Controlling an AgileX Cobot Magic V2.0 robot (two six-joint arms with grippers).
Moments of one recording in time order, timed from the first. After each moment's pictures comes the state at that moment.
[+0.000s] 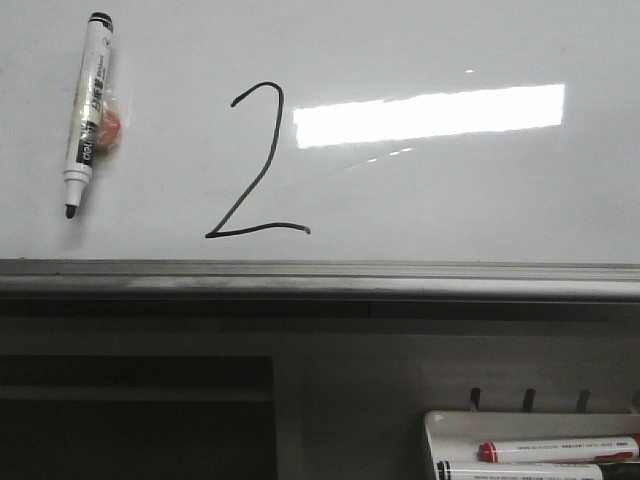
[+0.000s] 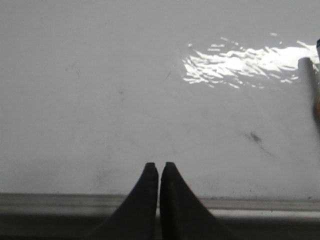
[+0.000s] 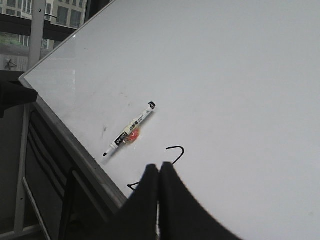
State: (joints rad) left arm 0.00 0.00 -0.01 0.02 0.14 0.00; right arm 0.73 0.17 -0.34 0.51 0.17 -0.77
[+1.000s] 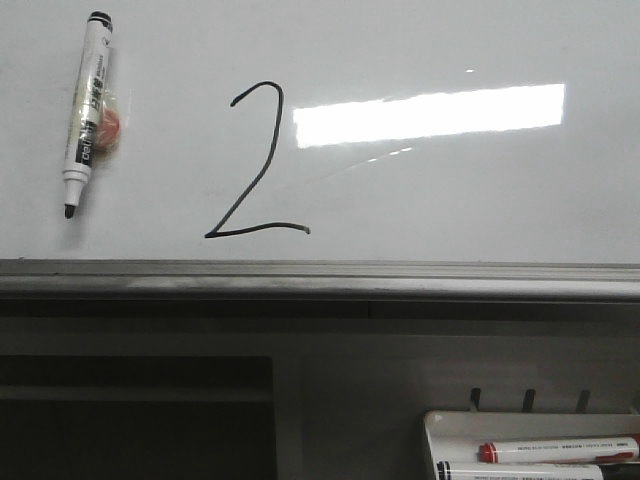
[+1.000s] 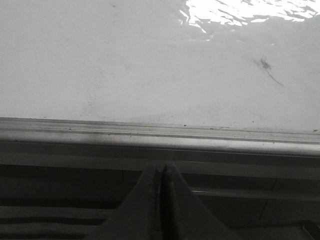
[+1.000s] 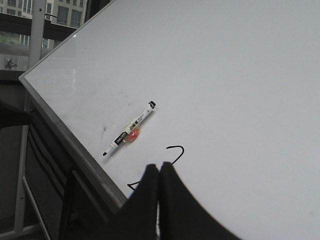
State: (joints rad) left arm 0.00 0.00 0.00 -0.01 0.33 0.00; right arm 0.73 0.17 -0.34 0.51 0.17 -0.77
